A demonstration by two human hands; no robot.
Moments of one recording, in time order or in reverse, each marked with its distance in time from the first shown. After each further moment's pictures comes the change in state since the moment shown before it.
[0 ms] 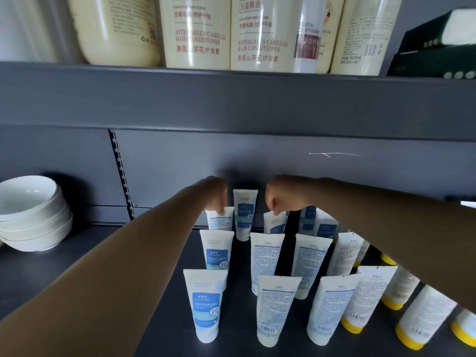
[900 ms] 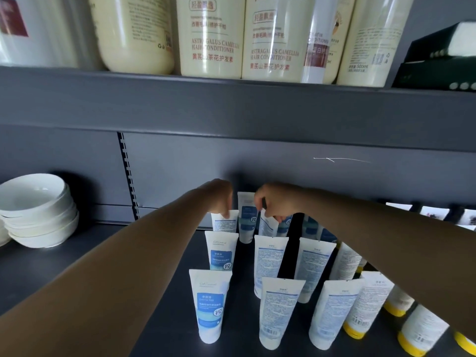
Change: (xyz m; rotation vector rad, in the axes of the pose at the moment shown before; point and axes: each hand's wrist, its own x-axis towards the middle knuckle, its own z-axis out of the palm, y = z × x) left_hand -0.001 -0.001 0.002 -0.032 0.014 0.019; right_hand 0.012 -0.019 0.006 0.309 -0.003 0.137
